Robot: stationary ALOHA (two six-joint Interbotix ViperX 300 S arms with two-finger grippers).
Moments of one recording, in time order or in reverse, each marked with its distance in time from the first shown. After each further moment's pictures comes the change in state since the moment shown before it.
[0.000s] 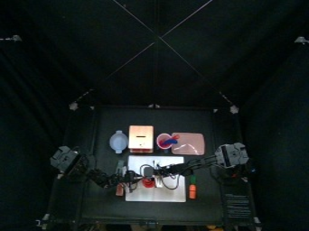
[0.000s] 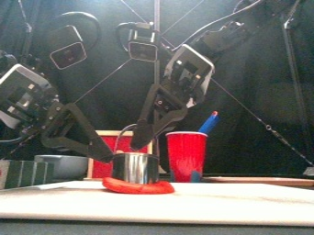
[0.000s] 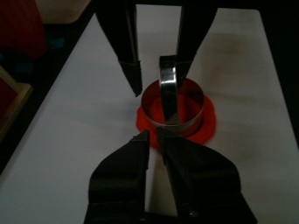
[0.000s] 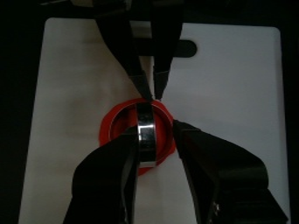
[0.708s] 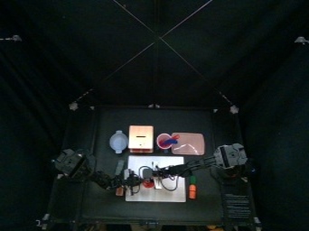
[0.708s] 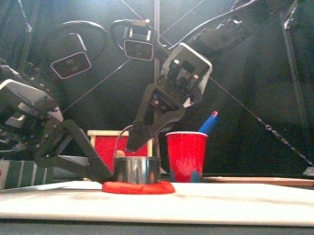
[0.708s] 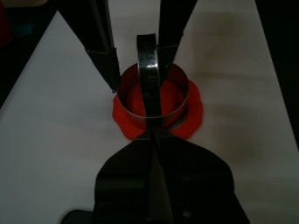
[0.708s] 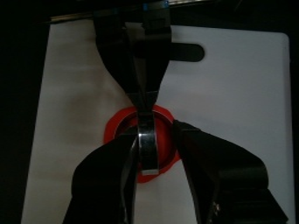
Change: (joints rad) left arm -0.003 0.061 -0.035 0.005 0.064 -0.002; right arm 0.008 0.020 -0.026 -0.003 0.021 -0.005
